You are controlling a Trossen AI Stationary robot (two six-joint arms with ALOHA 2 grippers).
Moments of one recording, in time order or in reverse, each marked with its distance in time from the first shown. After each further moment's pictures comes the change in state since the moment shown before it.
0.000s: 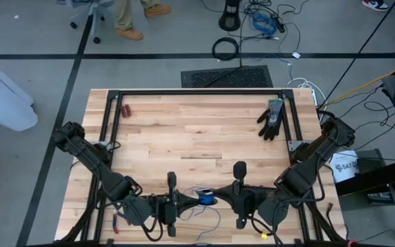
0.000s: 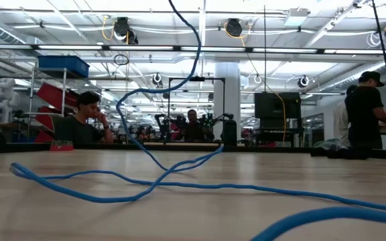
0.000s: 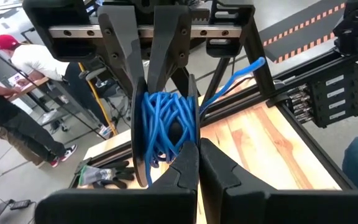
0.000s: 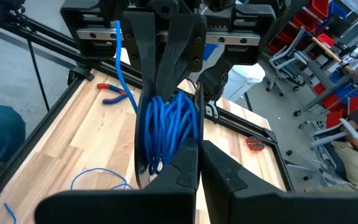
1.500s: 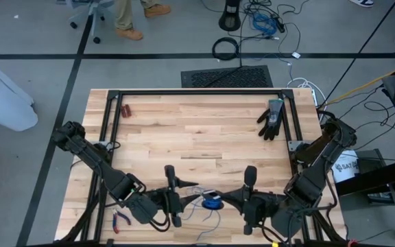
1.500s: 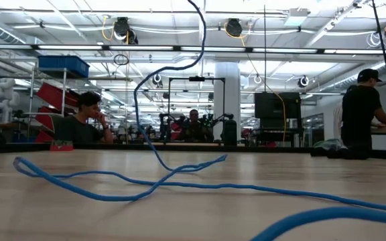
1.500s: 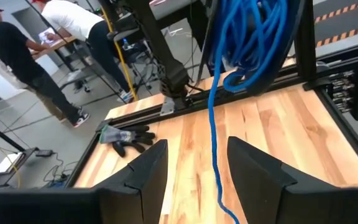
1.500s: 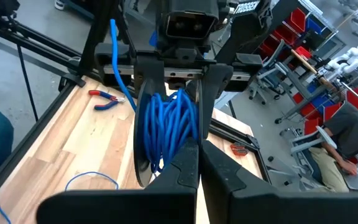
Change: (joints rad) left arm 0.024 -0.001 0.001 -0.129 -0.114 -0.203; right arm 0.098 -0.006 0.024 -0.015 0.141 -0.014
